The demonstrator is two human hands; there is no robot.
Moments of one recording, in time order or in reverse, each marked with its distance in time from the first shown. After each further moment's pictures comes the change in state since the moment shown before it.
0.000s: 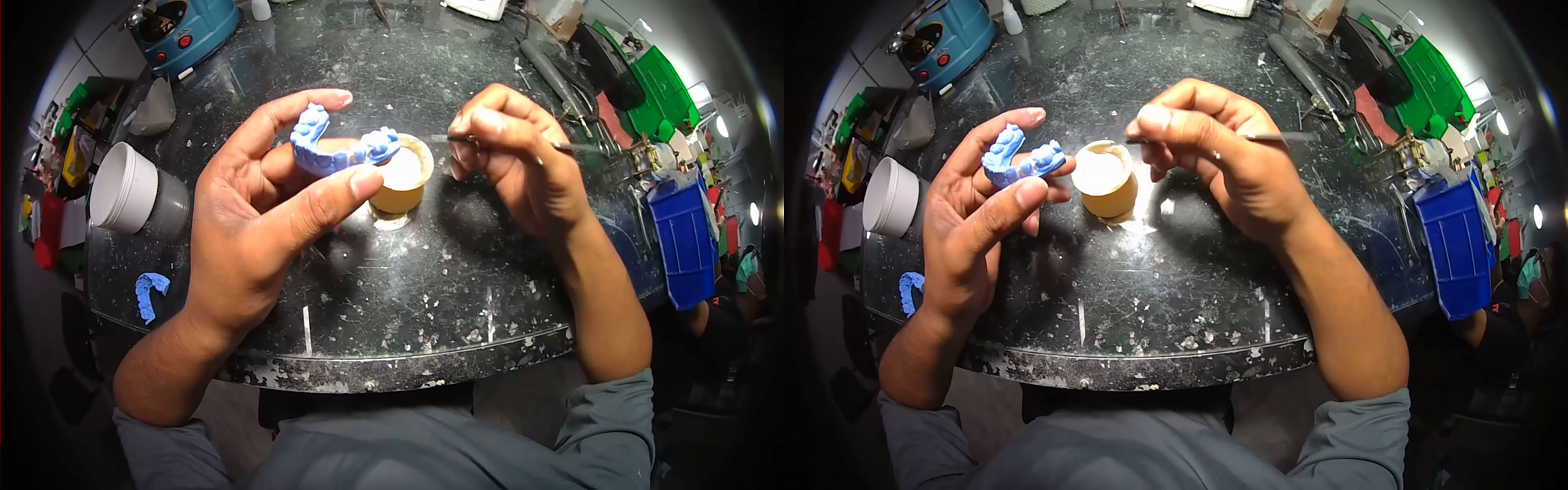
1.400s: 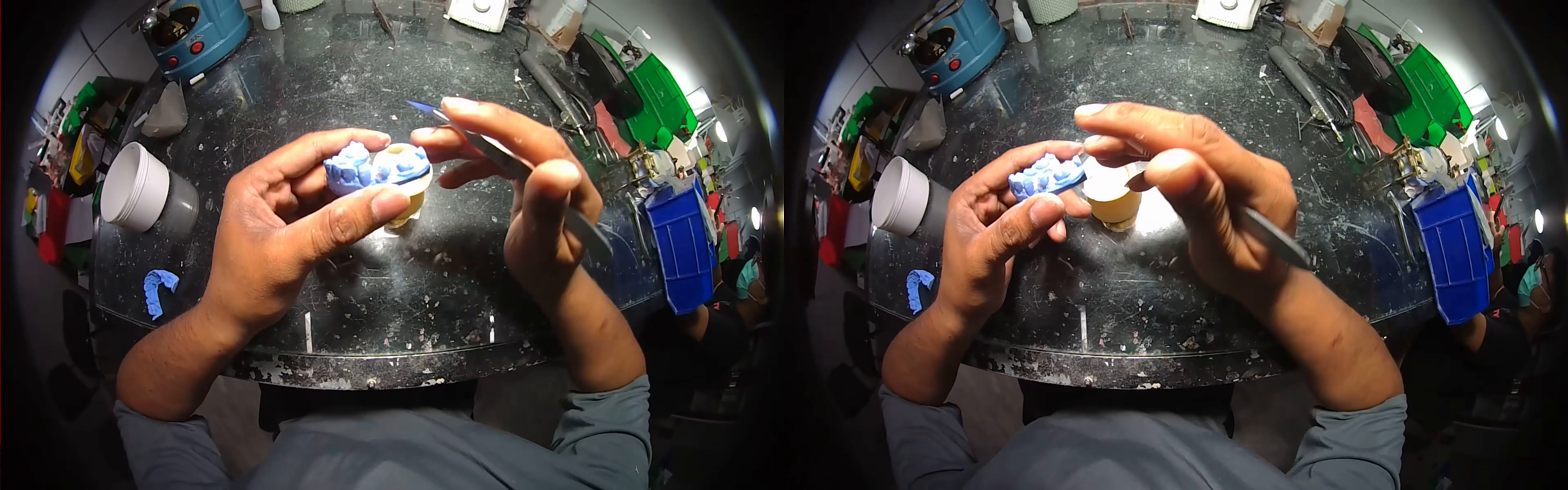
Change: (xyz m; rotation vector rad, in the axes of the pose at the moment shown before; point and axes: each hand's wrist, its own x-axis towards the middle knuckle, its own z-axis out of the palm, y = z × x) left_hand -0.004 0.003 0.005 -0.006 -0.057 -0.042; right_hand -0.014 0.000 0.044 -0.813 0.125 -0.570
